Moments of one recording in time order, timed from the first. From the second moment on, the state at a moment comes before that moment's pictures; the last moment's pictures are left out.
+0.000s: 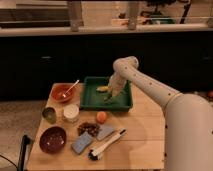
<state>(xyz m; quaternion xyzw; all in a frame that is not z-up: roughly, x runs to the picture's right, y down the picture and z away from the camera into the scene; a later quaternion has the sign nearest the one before) 0.051 0.015 0.900 -0.22 -0.20 -0.28 0.91</state>
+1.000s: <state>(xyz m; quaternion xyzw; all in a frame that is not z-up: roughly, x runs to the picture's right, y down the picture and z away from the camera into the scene) 0.049 -0.002 0.897 -0.21 -0.19 -0.27 0.92</state>
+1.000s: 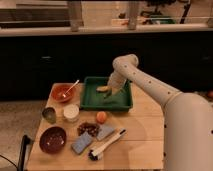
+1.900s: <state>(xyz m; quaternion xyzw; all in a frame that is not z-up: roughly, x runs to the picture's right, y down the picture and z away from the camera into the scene) 0.069 -0.030 0.899 -0.20 -0.16 -0.25 0.93</state>
